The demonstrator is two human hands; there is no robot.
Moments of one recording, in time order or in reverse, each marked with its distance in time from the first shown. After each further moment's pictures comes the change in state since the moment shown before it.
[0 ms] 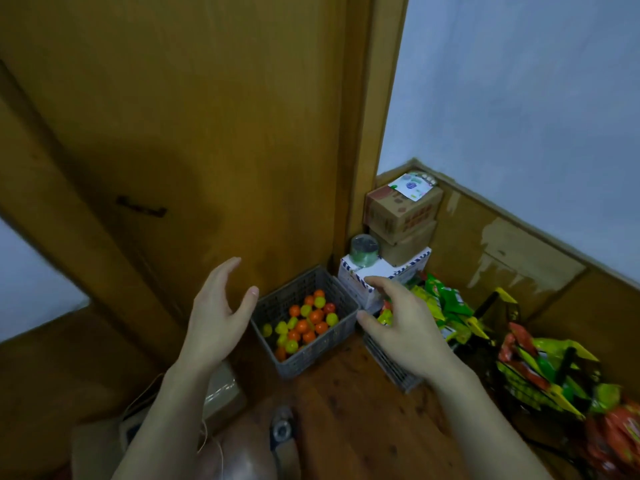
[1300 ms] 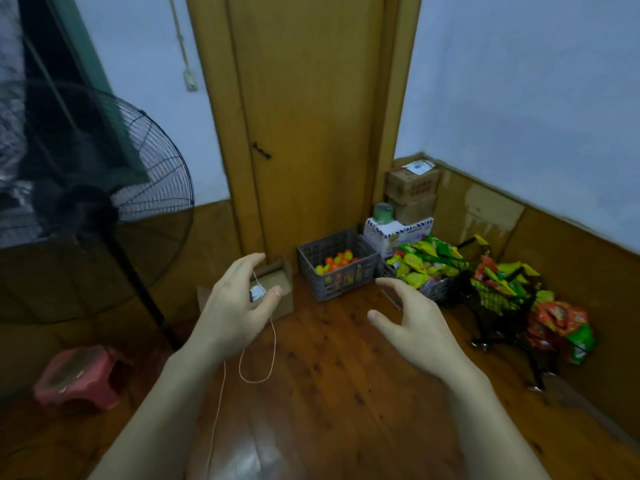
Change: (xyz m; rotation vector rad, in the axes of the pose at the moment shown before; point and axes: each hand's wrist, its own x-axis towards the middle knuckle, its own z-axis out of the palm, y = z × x) left_hand -0.686 0.131 -0.235 0.160 0.048 0.074; right_hand -0.676 -0.158 0.014 -0.053 -0.011 -0.090
